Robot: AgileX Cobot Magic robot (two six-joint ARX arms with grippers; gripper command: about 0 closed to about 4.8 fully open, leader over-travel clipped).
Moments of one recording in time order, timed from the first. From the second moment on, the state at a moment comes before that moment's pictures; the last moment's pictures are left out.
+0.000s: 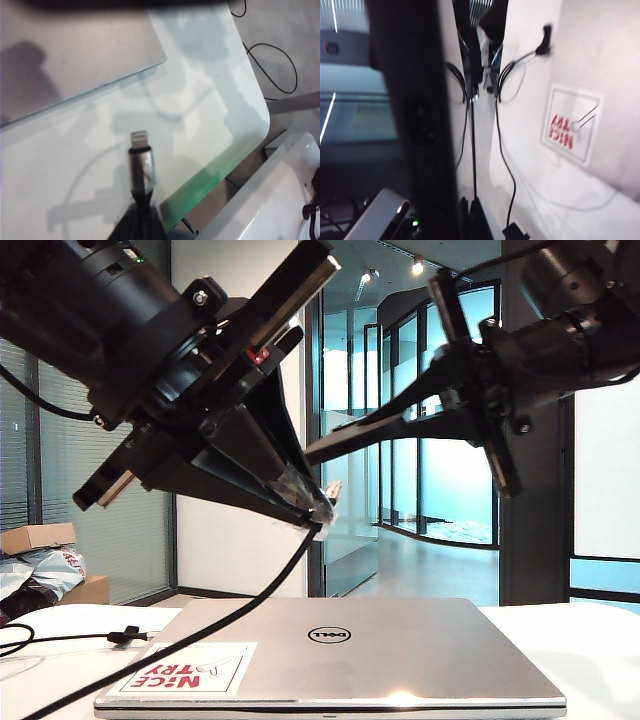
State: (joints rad) left arm -0.91 1.28 0.65 -0.11 0.20 -0.63; right arm 0.31 1.55 0.83 0.15 -0.95 0.85
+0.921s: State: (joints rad) left arm -0.91 1.28 0.65 -0.06 0.20 -0.70; right arm 0.35 1.55 0.83 0.06 -0.95 0.75
